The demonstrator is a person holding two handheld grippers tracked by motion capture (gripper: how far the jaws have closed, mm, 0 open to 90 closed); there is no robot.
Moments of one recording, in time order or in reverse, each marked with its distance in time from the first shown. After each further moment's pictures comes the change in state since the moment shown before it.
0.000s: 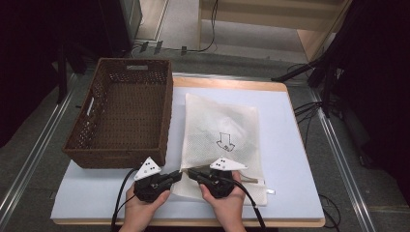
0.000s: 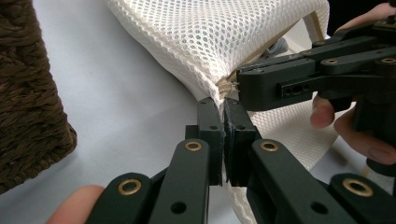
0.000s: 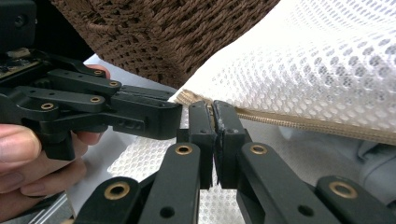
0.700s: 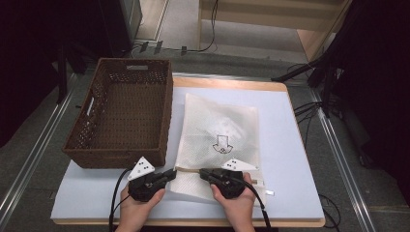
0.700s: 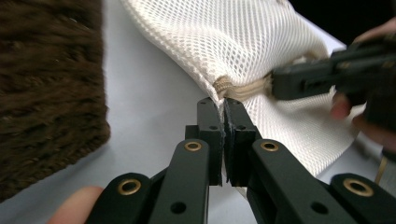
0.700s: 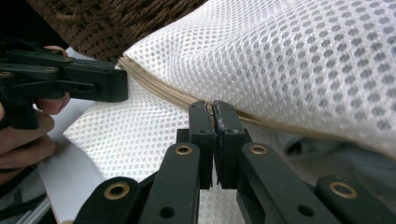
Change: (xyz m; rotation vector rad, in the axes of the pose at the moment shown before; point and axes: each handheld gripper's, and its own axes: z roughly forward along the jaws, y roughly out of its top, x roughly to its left) left arm 0.007 -0.004 -0.007 -0.011 0.036 0.003; right arm -0.021 -0.009 -0.020 0.019 -0.063 0.017
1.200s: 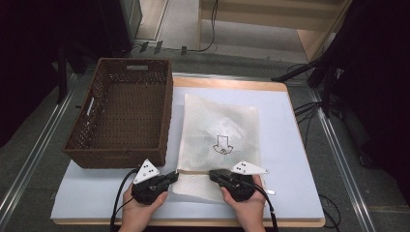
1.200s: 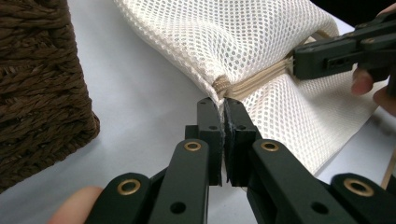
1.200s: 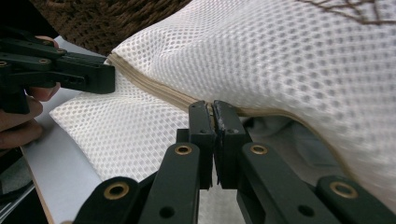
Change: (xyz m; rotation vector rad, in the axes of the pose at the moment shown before) left arm -0.004 -0.003 0.004 0.021 0.017 0.031; right arm -0.015 -0.006 -0.021 -0.001 -0.028 -0.049
